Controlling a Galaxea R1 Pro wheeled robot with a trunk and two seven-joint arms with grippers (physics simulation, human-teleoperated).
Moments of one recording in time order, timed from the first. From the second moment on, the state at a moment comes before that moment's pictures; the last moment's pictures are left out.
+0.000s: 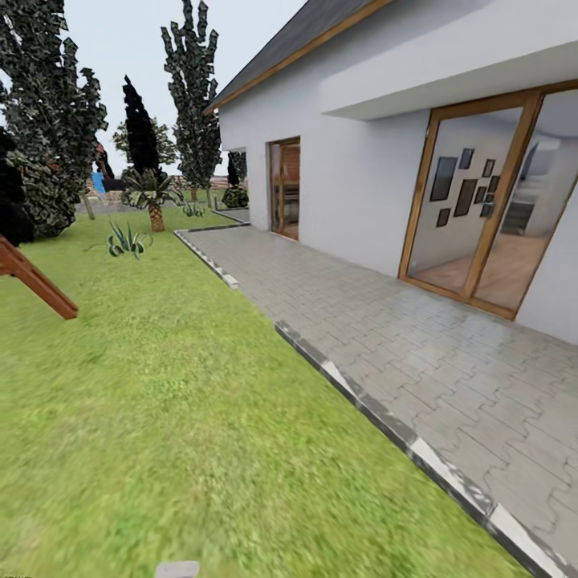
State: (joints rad) left arm -0.33 -0.01 0.00 -0.20 0.00 -0.17 0.19; right arm -0.25 0.11 0.00 -0.29 -0.14 -0.10 -0.26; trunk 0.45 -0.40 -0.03
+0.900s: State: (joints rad) left arm -0.33 -0.01 0.00 -0.20 0.00 -0.17 0.19; right arm -0.25 0.11 0.00 -0.29 -0.14 -0.10 -0.26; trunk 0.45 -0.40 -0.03
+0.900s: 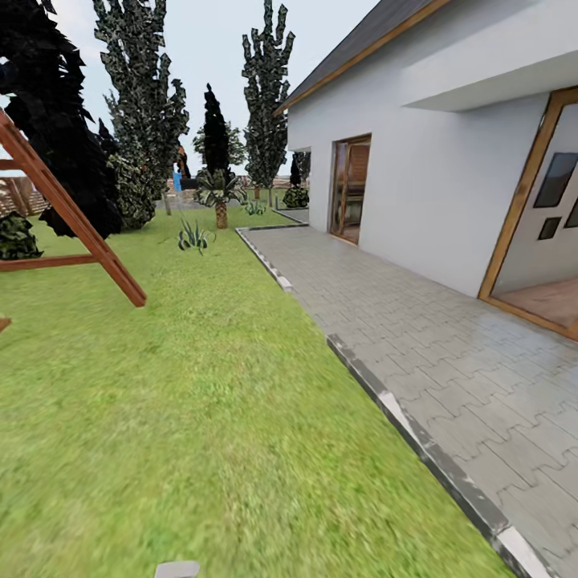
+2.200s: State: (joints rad) left arm -0.33 -0.01 0.00 -0.20 0.00 -0.17 0.19; right arm -0.25 0.11 0.00 -0.29 -0.14 -0.11 -0.25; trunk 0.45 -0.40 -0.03
